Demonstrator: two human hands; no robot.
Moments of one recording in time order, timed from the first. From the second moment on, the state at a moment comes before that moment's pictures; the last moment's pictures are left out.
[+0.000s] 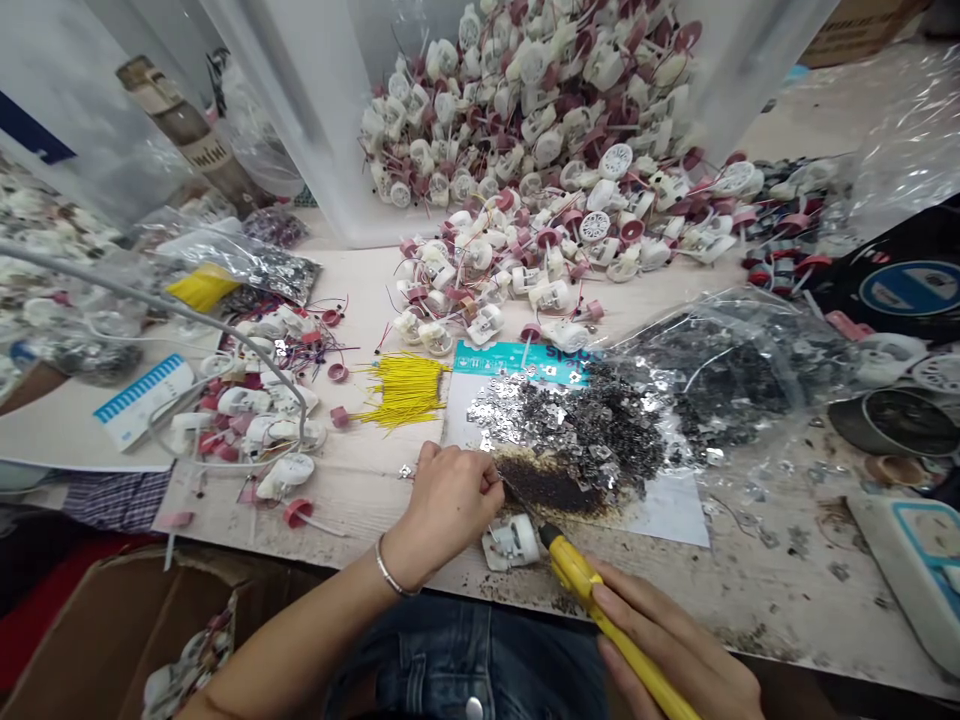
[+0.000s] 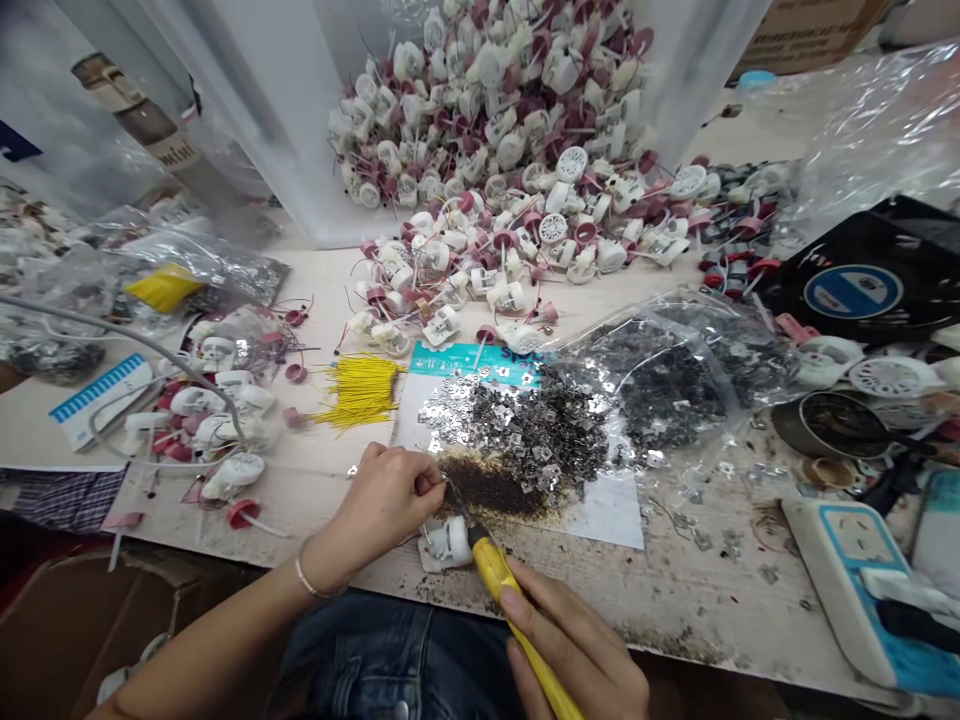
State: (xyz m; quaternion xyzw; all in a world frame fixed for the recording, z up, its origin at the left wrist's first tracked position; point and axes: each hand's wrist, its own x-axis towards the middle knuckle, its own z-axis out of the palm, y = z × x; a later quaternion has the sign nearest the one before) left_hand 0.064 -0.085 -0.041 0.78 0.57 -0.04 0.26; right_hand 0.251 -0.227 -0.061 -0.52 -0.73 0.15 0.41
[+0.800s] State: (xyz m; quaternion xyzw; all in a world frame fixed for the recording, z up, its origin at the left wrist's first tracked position) left_hand 0.002 -0.039 -0.048 0.75 0.65 0.04 0.09; right_hand 0.204 -0.203 -0.087 -0.59 -0.61 0.08 0.53
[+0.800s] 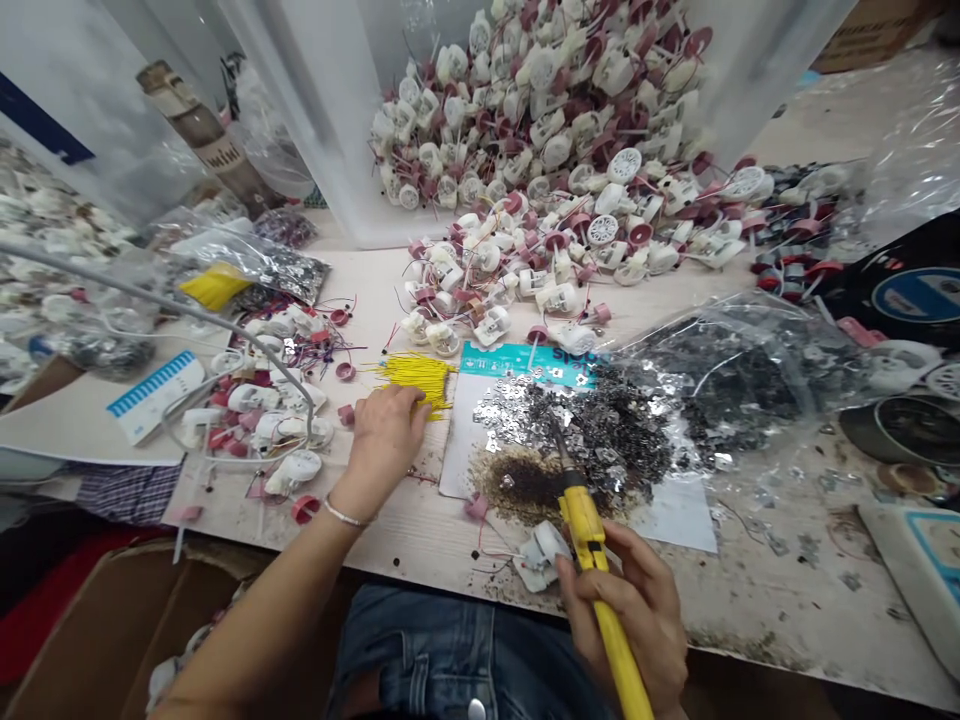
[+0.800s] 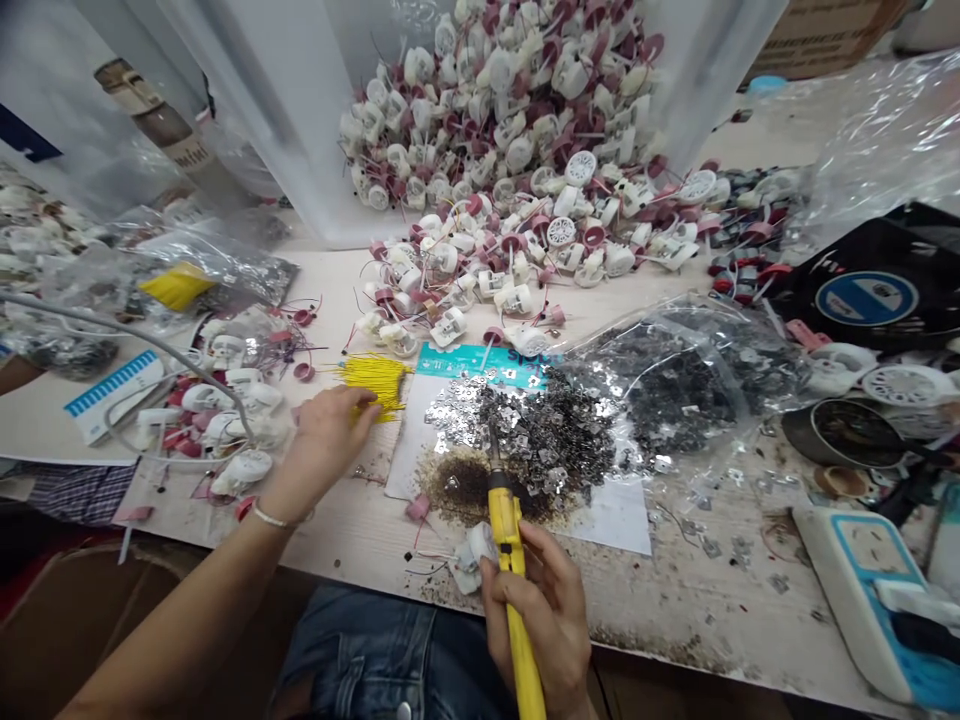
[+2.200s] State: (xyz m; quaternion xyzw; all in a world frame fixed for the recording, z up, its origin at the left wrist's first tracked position) left_hand 0.034 -0.093 -0.042 0.81 0.51 -0.02 0.30; right_hand 0.206 -0.207 -0.087 -0.51 -0.64 0.14 0.56
